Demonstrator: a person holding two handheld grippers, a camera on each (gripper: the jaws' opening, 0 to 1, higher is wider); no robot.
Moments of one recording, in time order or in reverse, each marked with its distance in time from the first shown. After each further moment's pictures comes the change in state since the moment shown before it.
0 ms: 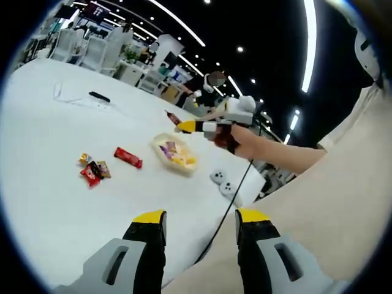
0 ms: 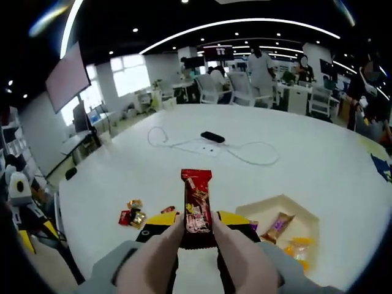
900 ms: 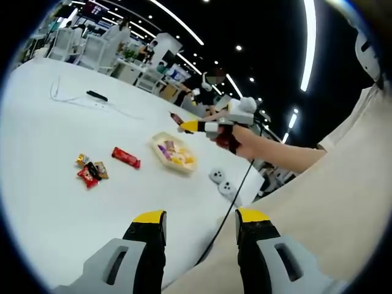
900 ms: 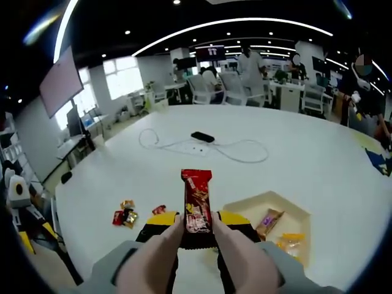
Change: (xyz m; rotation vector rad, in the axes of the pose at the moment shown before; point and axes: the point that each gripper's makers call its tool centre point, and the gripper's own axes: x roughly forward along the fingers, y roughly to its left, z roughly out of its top) left arm 0.006 0.000 0.002 0.003 0.012 -0.013; right arm -0.009 -0.017 -0.002 0.031 -0.005 -0.043
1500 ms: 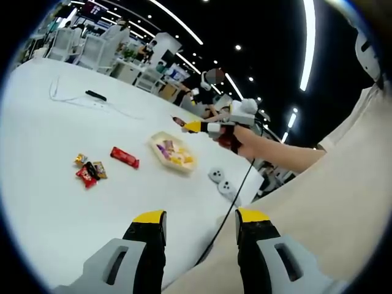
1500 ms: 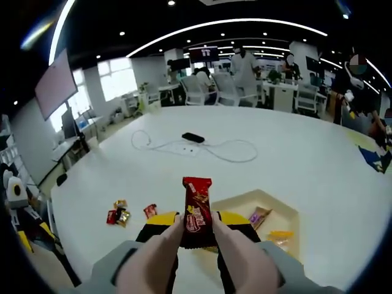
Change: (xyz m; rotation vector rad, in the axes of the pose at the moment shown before) left arm 0.001 -0.002 -0.001 0.002 0.004 -0.006; right arm -0.013 -0.021 0.000 0.017 -0.008 -0.044
